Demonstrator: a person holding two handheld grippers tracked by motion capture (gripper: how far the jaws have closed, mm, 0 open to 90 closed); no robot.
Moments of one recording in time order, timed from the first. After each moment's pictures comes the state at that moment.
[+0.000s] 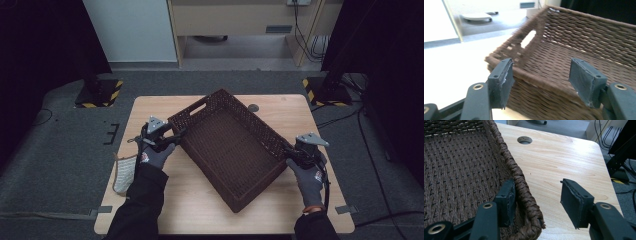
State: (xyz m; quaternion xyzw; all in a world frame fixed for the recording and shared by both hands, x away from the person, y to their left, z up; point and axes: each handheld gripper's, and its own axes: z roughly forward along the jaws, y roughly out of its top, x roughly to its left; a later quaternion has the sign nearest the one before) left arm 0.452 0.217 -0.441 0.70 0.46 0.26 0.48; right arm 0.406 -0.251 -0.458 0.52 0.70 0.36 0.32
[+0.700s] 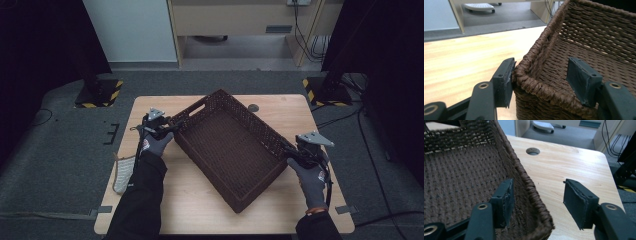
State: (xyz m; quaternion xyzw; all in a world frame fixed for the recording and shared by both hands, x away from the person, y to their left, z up) left arm 0.493 0.228 -0.462 0.71 0.48 0.23 0.47; right arm 0.397 -0.251 -0.441 0.50 0.70 0.40 0.32
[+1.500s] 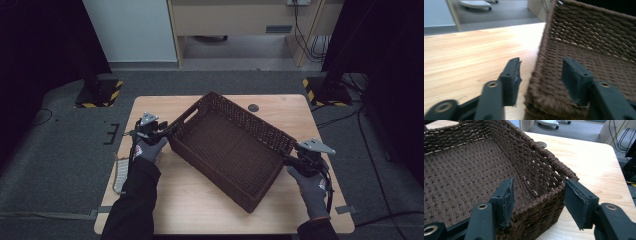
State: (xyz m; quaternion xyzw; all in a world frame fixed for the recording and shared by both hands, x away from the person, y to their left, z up) left arm 0.468 0.239 -0.456 0.72 0.46 0.21 0.47; right arm 0.378 -0.247 -0.446 0.51 0.70 0.40 0.30
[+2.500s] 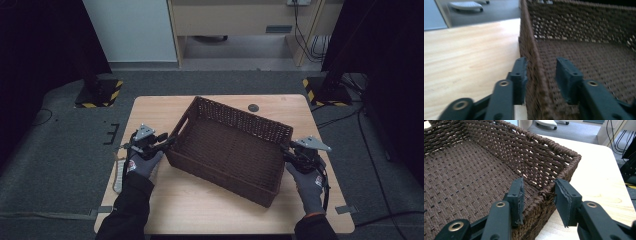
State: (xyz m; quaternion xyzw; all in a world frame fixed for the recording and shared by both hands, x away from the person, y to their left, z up) left arm 0.423 0.244 -0.457 0.73 0.45 0.20 0.48; right arm 0.386 -0.243 -0.448 0.50 0.70 0.40 0.31
